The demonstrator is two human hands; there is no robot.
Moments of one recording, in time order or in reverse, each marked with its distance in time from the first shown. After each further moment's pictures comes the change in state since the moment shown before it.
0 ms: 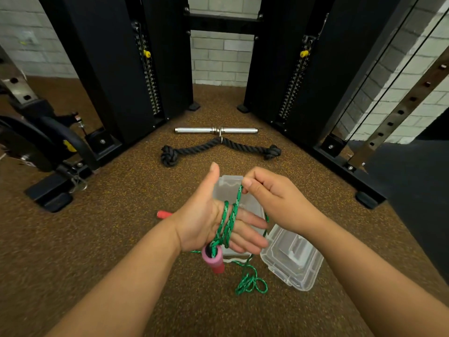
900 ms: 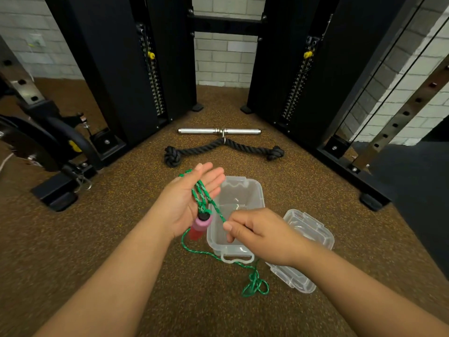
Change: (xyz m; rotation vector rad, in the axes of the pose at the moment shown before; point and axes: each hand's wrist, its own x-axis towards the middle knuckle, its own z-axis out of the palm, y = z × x) left_hand -0.005 0.008 -0.019 -0.410 0.585 0.466; right_hand -0.023 0.003 0.033 -0.202 -0.291 -0.032
